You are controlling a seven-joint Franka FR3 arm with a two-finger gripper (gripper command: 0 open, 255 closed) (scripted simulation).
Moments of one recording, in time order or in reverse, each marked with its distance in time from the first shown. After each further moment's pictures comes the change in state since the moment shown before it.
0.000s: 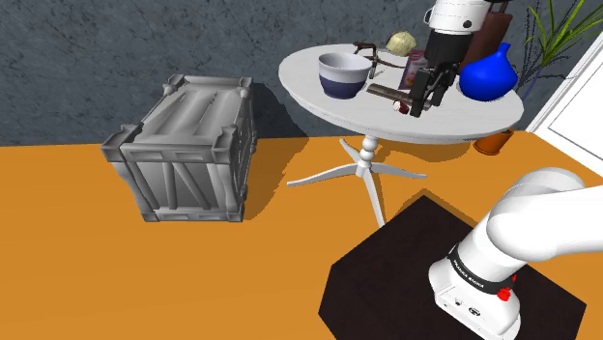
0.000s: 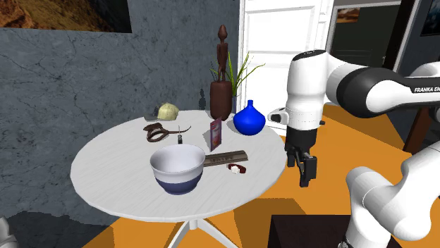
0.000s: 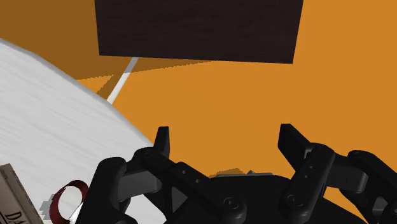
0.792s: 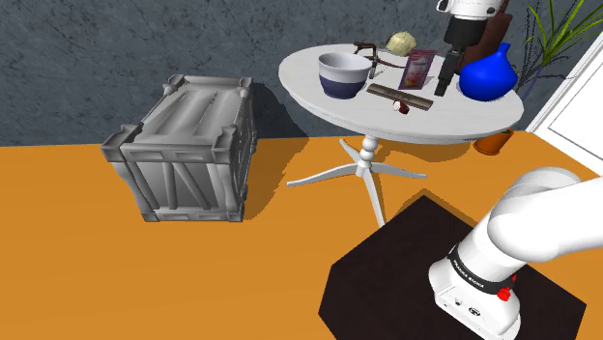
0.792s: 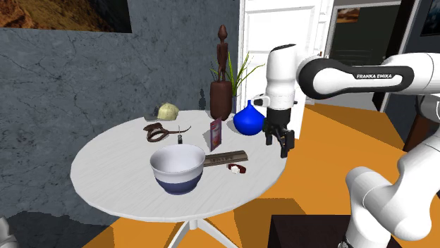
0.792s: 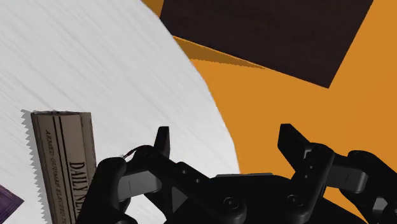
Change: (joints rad) arm 0.018 0.126 -0.266 0.126 -0.185 0.036 -0.456
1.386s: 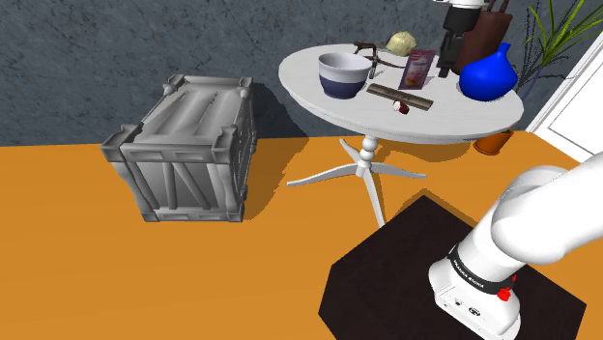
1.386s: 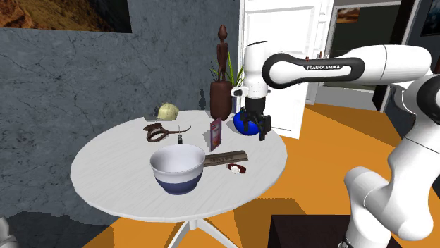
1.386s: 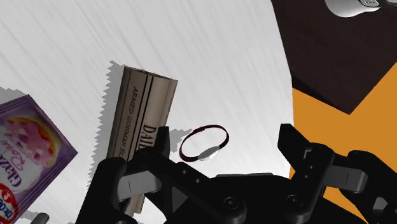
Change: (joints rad) arm 0.068 0.269 -0.228 0.255 -0.037 0.061 -0.419
